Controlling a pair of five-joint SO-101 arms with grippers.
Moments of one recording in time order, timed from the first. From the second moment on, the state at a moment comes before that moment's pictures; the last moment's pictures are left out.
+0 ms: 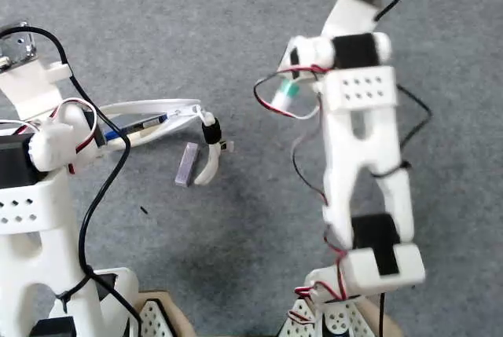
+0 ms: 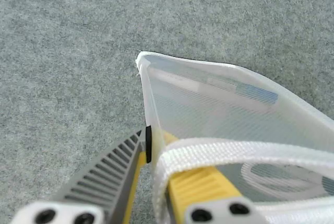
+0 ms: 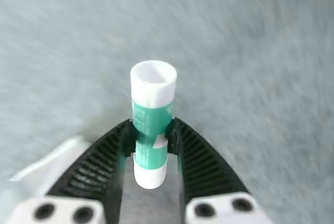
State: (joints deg) left arm -12.0 -36.4 0.7 100.8 14.2; right arm -8.3 0.2 -21.0 88.4 -29.3
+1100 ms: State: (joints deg) left arm -12.0 -36.4 2.6 100.8 14.2; right arm -45.5 -29.4 -6.7 64.0 -17.8
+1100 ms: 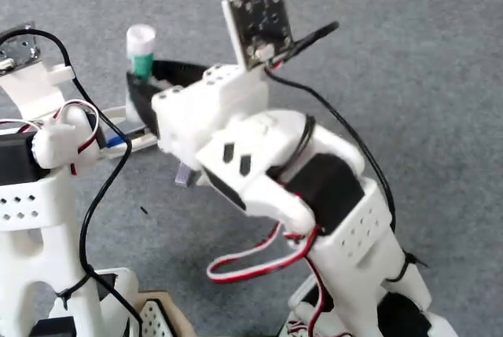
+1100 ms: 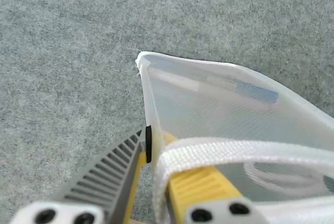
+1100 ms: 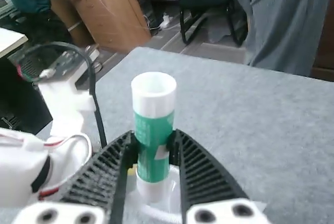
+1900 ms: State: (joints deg) left arm -12.0 -36.4 2.6 100.8 14.2; right arm -45.4 -32.5 16.1 47.6 -9.1
